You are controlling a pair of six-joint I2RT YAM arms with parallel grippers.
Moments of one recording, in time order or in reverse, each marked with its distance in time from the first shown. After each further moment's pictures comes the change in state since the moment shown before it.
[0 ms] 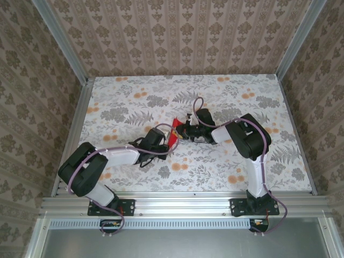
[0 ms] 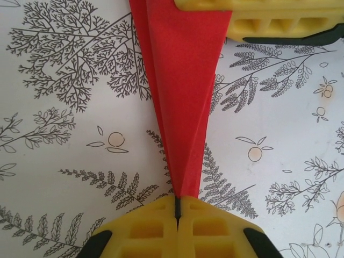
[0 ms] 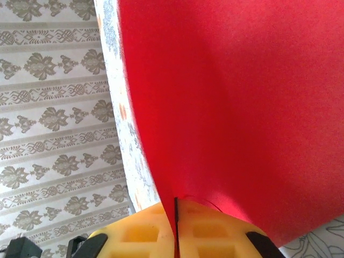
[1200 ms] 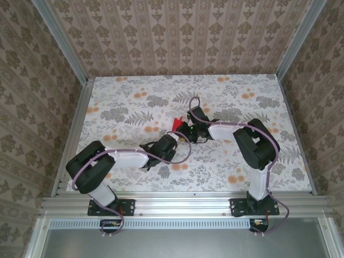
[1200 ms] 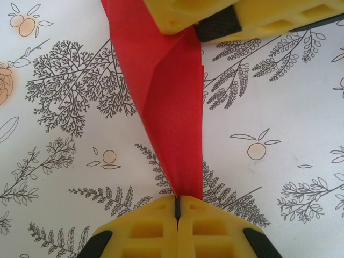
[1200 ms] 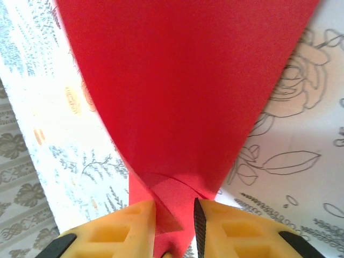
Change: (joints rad) left arm -0.162 0.066 0.059 -0.043 -0.306 0.156; right arm 0.092 -0.165 0.124 -0.635 0.355 -0.133
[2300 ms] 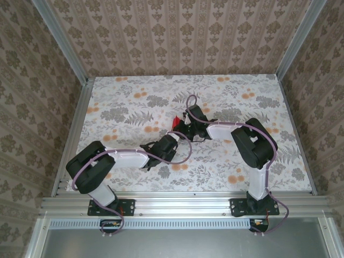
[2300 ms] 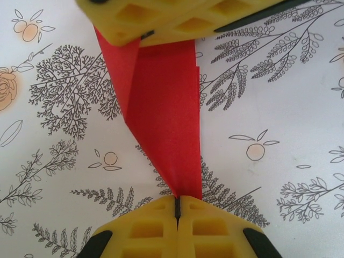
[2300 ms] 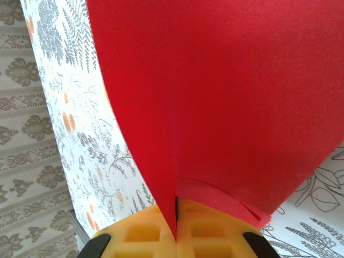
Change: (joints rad) left arm -0.007 0.000 0.004 -0.011 -0.015 0.009; right arm 0.011 0.025 0.016 0.102 -0.075 -0.018
